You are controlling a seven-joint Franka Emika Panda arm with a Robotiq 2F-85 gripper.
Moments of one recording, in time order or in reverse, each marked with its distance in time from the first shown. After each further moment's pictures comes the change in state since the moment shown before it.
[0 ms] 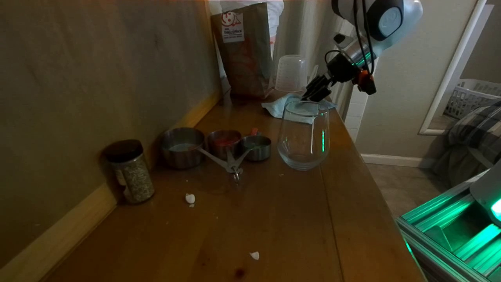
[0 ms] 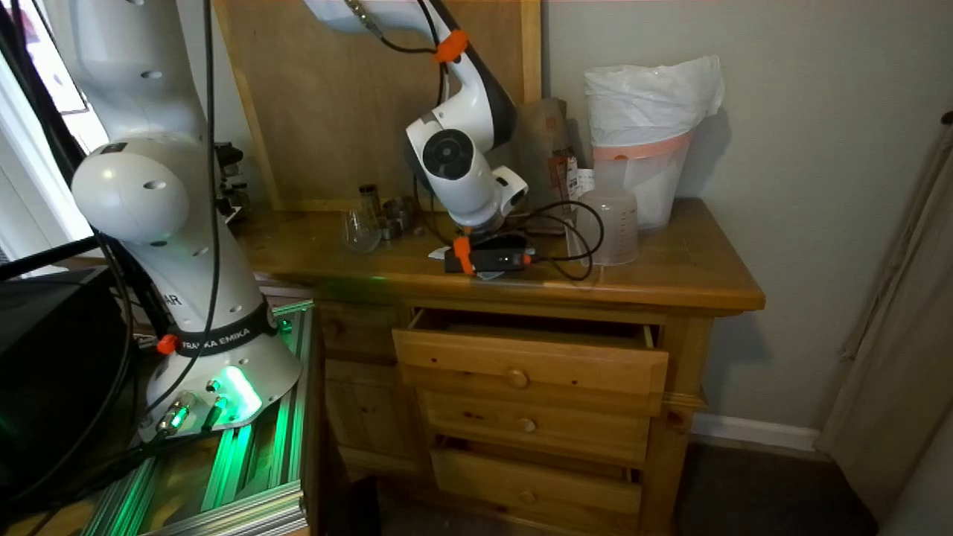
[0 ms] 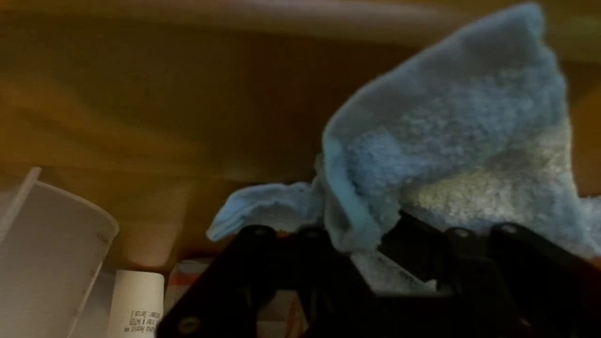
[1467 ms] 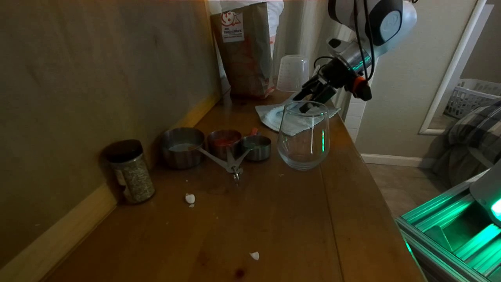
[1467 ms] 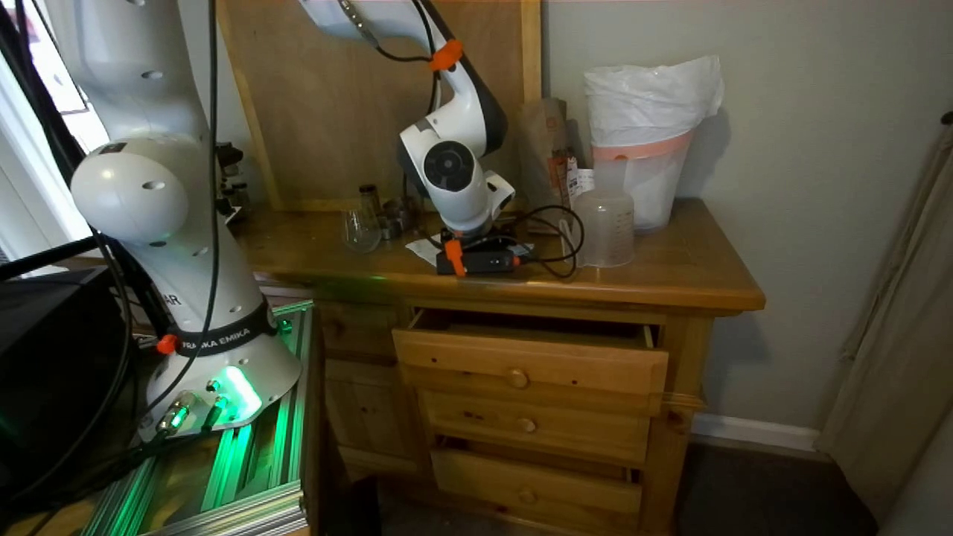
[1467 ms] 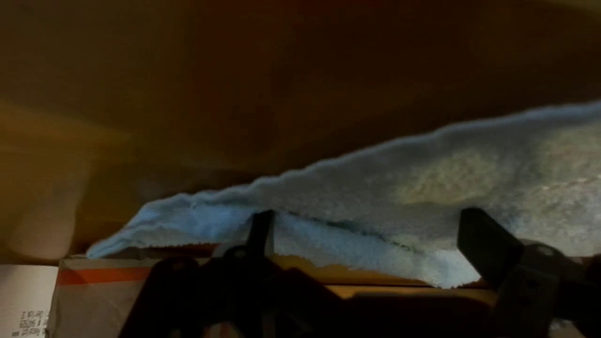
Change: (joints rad) arm -0.006 0.014 0.045 -0.021 -0.036 -0.098 -0.016
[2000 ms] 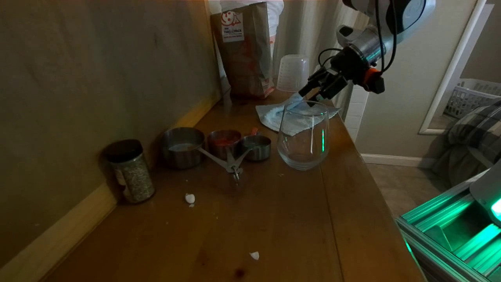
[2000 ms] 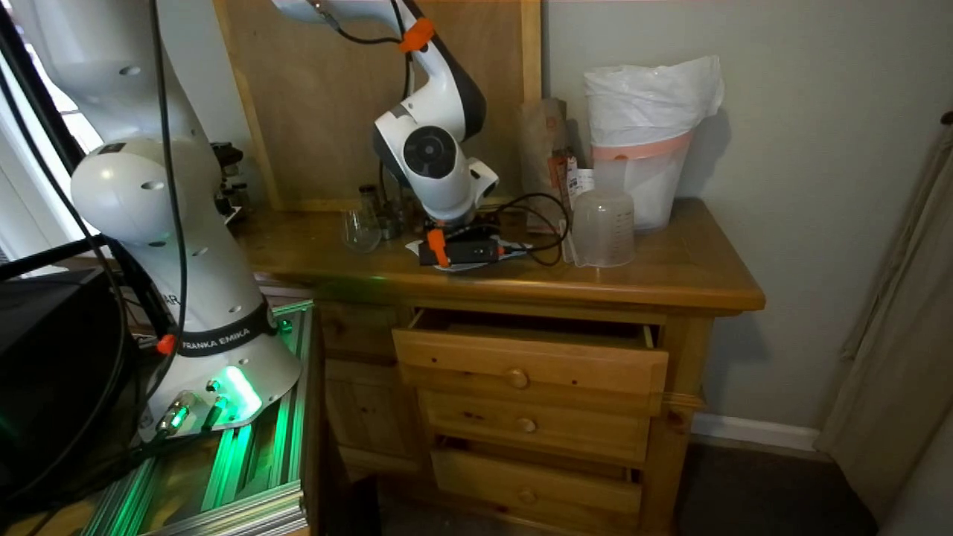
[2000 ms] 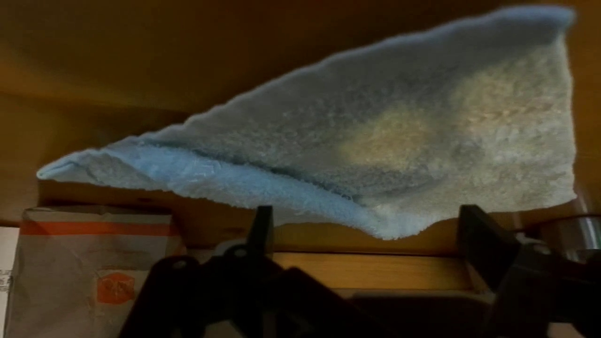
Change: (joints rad) arm -0.007 -0.147 0.000 -0.111 -0.066 -0.052 0.057
